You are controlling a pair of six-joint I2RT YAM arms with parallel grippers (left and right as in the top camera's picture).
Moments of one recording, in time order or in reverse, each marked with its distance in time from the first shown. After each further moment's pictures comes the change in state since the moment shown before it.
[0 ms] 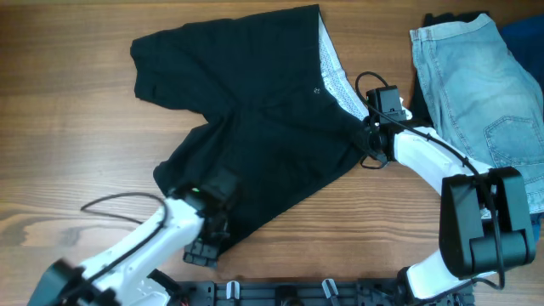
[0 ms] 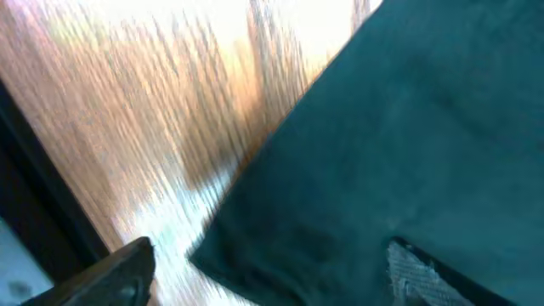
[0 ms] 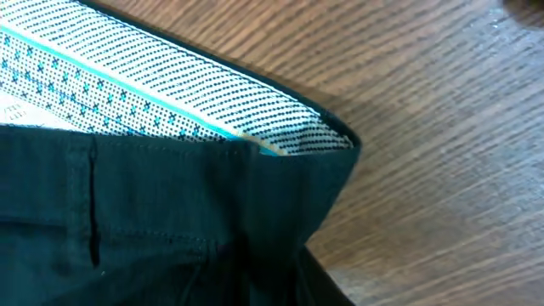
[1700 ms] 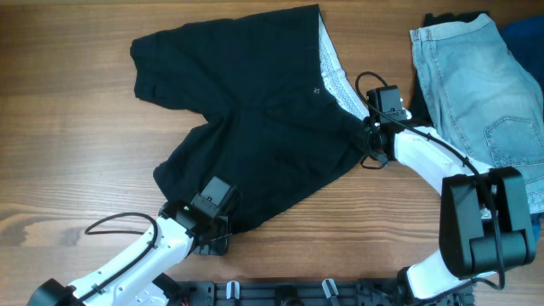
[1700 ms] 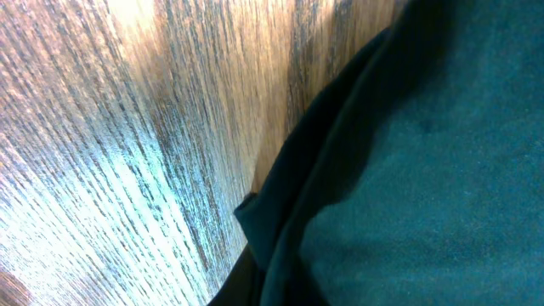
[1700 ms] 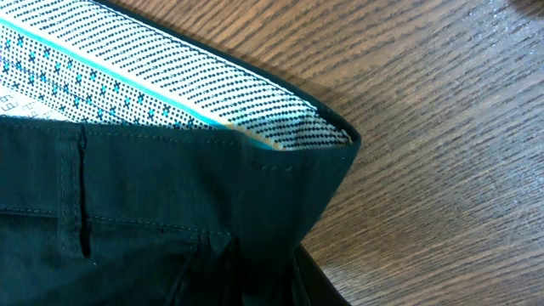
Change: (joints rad) left arm -0.030 -0.083 -0.141 0.267 -0.014 -0.162; right arm -0.001 0.001 0.003 -0.022 -0.010 -0.006
